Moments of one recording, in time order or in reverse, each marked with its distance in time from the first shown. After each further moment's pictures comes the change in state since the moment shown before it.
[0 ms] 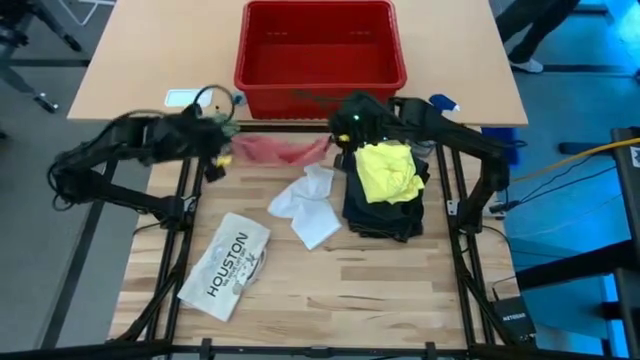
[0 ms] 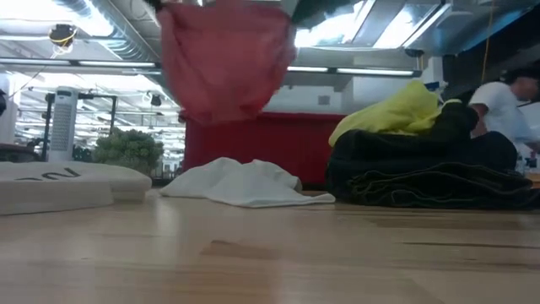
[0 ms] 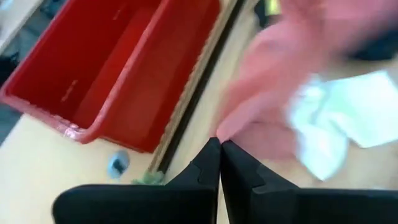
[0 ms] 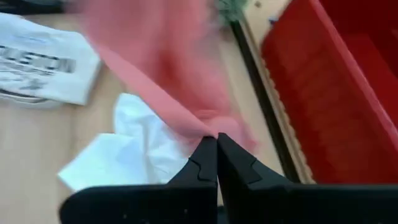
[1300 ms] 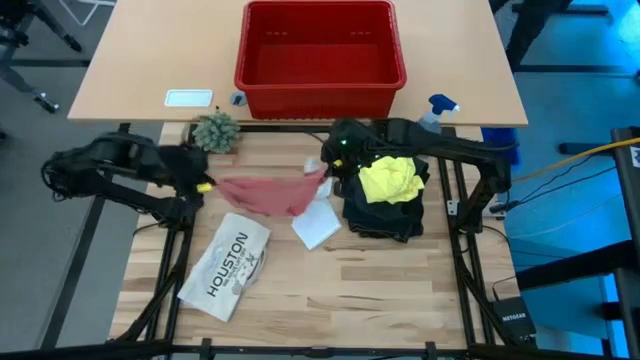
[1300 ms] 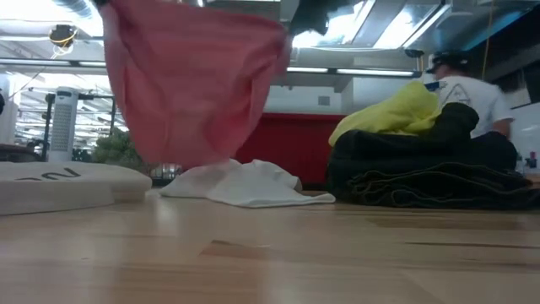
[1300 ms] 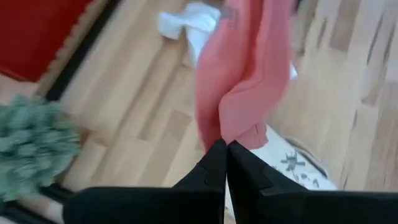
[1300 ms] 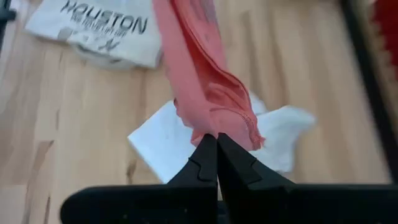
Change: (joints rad) left arm -0.182 -0.130 -0.135 -0.197 0.250 -0.470; right arm 0.039 -0.009 -0.203 0.071 -0.212 0.043
